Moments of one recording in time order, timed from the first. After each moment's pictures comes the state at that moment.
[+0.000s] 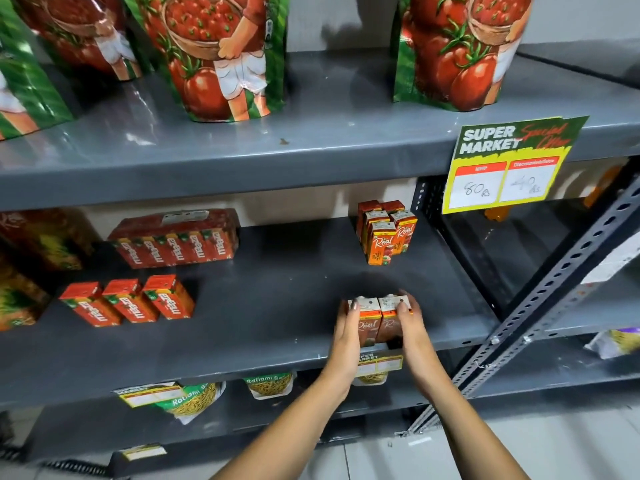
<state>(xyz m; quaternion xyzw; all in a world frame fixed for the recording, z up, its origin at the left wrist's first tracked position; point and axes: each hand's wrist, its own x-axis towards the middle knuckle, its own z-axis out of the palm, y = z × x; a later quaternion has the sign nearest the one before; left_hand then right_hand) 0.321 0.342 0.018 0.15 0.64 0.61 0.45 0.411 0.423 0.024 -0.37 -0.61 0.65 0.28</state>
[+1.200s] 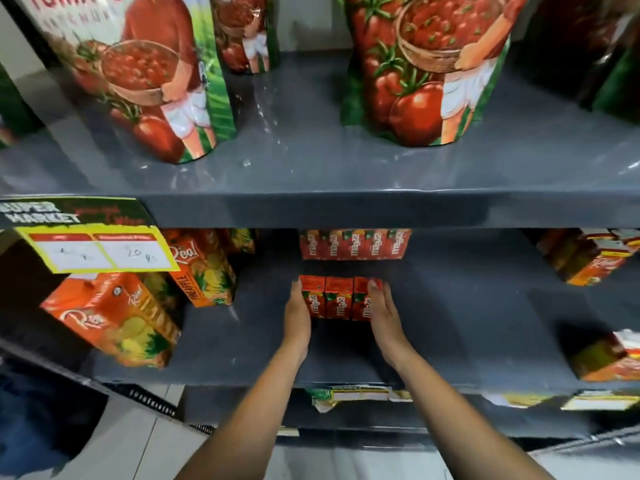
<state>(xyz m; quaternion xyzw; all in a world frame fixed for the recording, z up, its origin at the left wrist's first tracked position) -0.014 0.101 0.037 0.01 0.67 0.69 0.27 0.080 0.198 0.033 -0.33 -0.61 0.69 0.22</state>
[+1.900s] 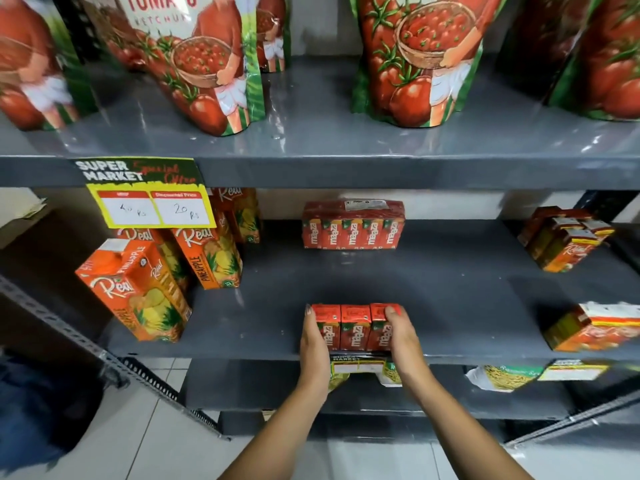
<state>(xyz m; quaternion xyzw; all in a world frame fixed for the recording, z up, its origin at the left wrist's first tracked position) 0.074 0.051 0.020 -0.08 0.60 0.72 0.34 0.152 0.157 0.026 -0.38 -0.61 0.66 0.22</state>
